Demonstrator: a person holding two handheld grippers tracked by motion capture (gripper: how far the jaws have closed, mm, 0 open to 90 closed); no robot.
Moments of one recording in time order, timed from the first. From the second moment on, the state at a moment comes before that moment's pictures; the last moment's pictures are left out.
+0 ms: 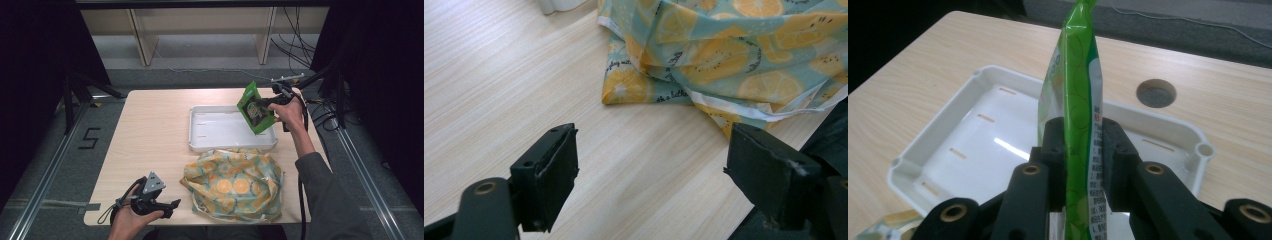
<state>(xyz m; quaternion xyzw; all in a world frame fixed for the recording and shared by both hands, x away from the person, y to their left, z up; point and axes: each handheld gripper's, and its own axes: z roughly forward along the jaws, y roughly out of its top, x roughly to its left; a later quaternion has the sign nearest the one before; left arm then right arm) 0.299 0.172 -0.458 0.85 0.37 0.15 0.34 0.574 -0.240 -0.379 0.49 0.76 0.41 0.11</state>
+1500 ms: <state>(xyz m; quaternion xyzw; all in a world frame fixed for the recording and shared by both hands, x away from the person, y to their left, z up) 0.293 0.177 -0.462 0.86 0.36 0.14 0.33 0.622 -0.249 -0.425 0.55 0.73 0.39 0.13</state>
